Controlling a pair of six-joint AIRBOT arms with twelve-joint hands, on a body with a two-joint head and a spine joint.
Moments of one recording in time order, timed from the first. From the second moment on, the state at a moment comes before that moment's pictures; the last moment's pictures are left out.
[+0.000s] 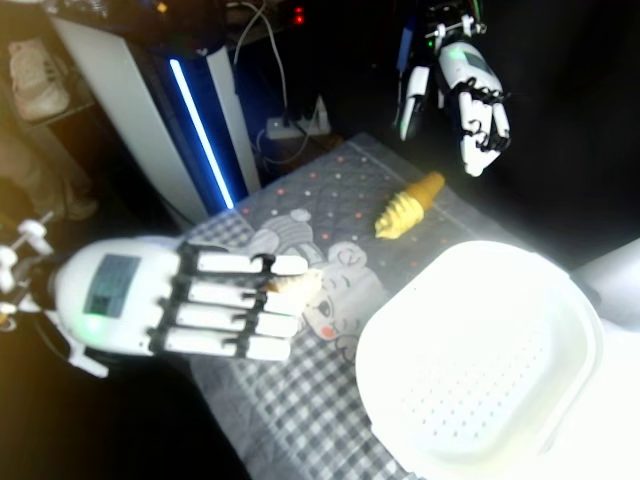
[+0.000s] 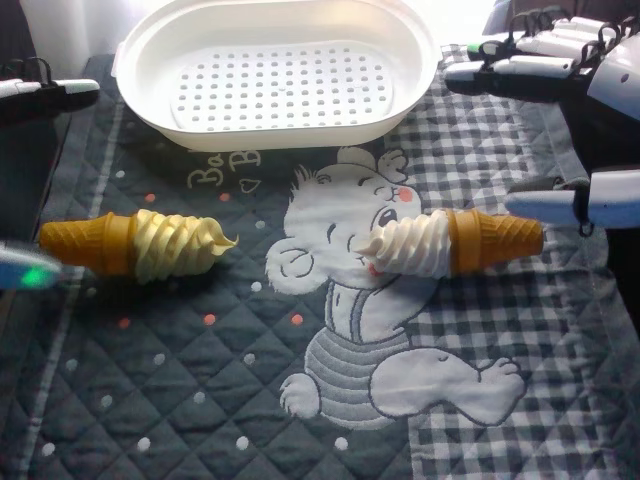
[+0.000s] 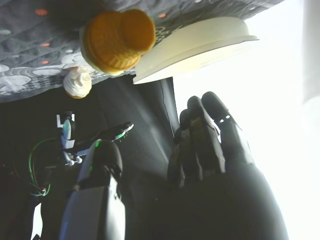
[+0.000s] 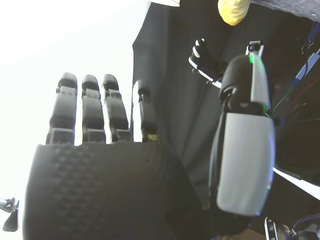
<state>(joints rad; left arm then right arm) 1.00 -0.74 0.99 -0.05 -0.94 0.78 -0.95 -0.85 1.20 -0.21 0.98 -0.46</state>
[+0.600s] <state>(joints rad) 0.68 -0.92 1.12 0.34 -0.51 0.71 -0.95 -0.85 1.20 -0.21 0.98 -0.46</state>
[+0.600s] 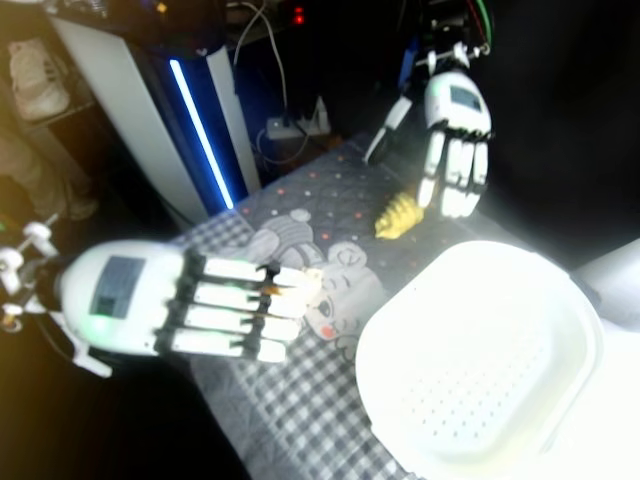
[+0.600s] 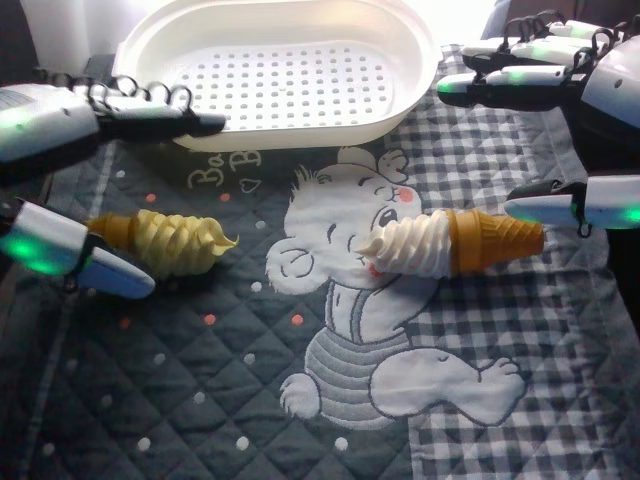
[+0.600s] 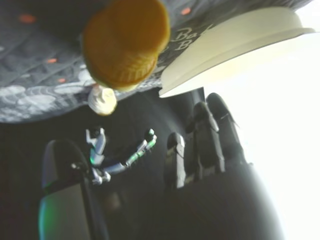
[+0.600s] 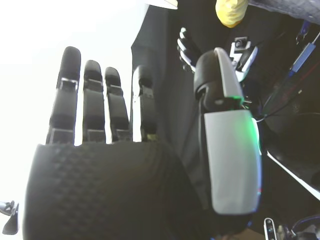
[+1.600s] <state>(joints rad) 0.63 -1.03 1.21 0.58 -0.29 0.59 -0.95 -0.86 1.21 -0.22 0.98 -0.46</state>
